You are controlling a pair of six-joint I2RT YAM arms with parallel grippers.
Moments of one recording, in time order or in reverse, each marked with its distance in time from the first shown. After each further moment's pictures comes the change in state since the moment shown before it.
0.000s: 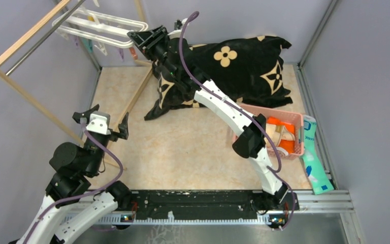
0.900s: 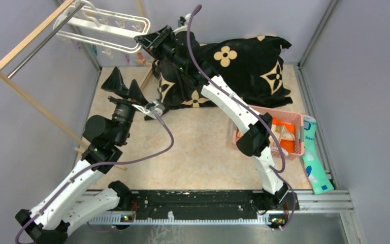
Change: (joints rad) left arm 0.030 0.372 -0.064 0.628 0.134 1.088; right arm -0.068 -0.018 -0.001 -0.148 -0.143 0.004
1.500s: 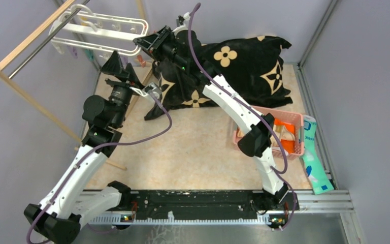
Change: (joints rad) left arm 0.232 0.155 0.149 0.024 0.219 0.019; right arm -0.005 -0.028 -0.007 -0.039 -0.074 -0.016
